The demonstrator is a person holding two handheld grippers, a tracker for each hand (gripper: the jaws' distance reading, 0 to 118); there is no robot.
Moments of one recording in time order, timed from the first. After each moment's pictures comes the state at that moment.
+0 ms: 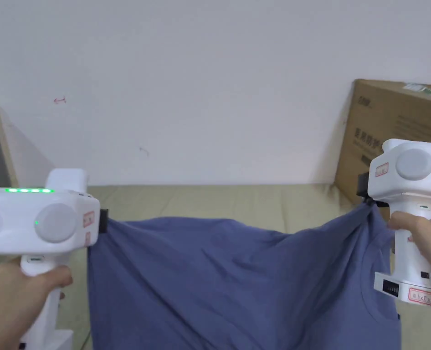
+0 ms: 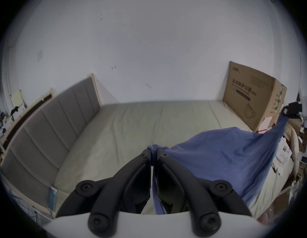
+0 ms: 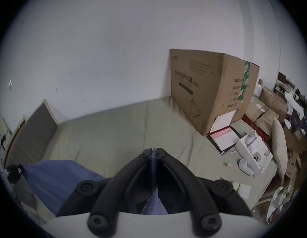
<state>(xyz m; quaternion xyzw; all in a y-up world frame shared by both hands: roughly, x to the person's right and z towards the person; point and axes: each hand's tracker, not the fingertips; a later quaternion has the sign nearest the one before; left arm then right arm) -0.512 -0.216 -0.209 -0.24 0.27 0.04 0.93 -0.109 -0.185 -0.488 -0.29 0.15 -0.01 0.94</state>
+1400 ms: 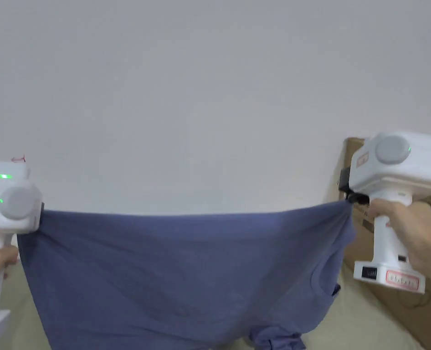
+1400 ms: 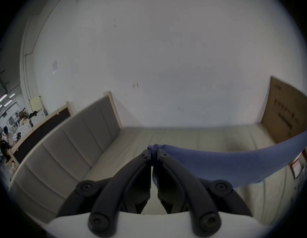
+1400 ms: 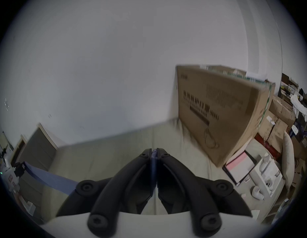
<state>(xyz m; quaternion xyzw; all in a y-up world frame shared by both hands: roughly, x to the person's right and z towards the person) -0.675 -0.208 -0.401 -0.23 0.39 0.01 0.89 -0.216 -0.150 -0.665 -0.27 0.15 -0.03 0.95</state>
